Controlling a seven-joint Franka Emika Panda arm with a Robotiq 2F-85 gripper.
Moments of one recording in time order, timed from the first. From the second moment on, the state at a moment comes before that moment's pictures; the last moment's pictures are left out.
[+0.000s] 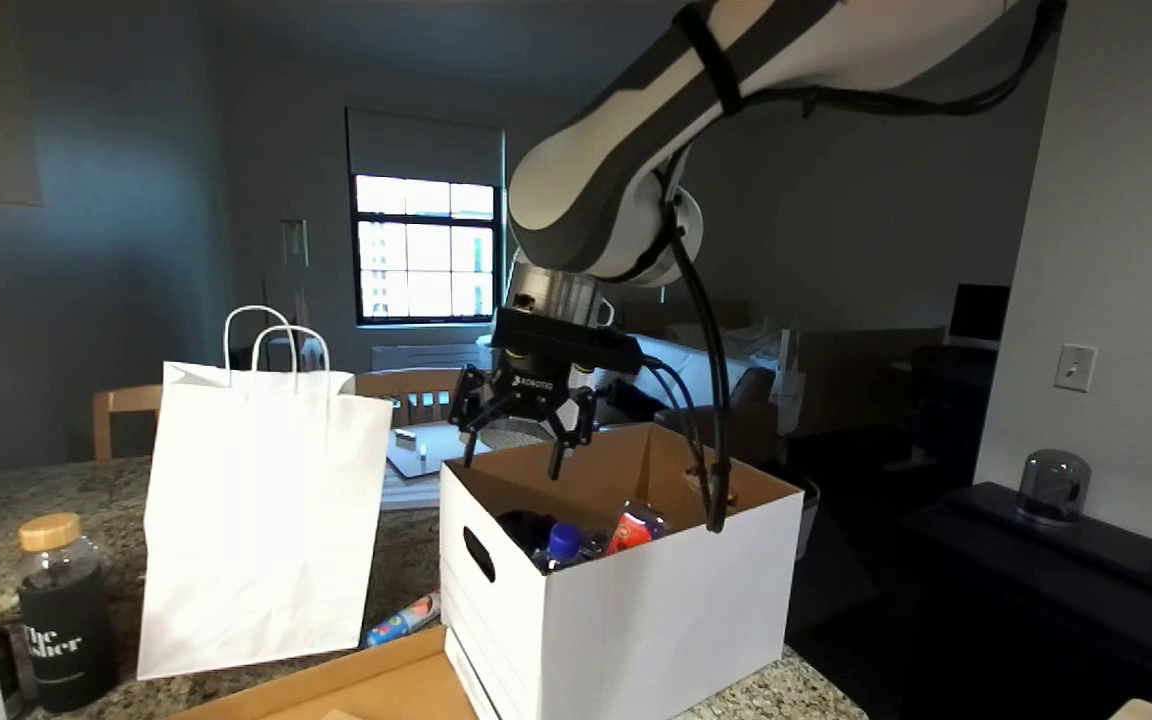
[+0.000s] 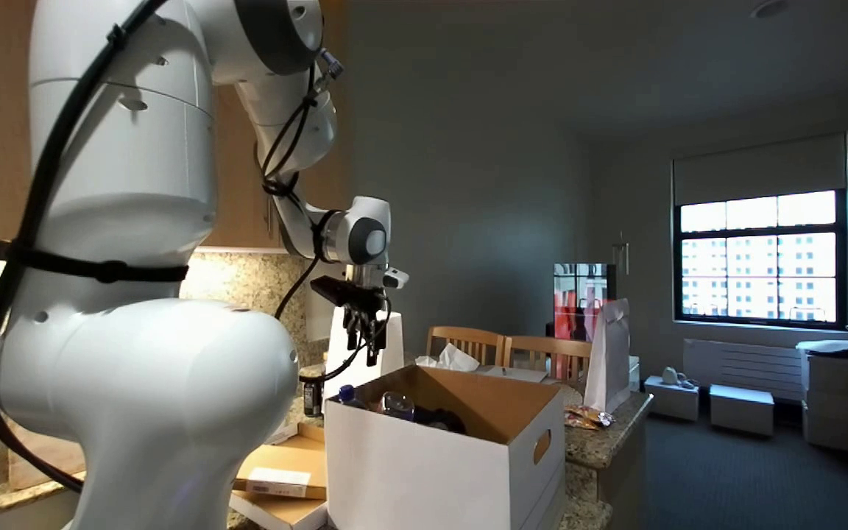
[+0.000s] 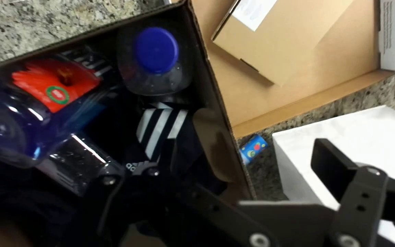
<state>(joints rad) 0.27 -0.03 0.20 -2.28 0.21 2.41 0.61</state>
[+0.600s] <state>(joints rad) 0.23 -0.03 0.19 -2.36 0.24 2.36 0.76</state>
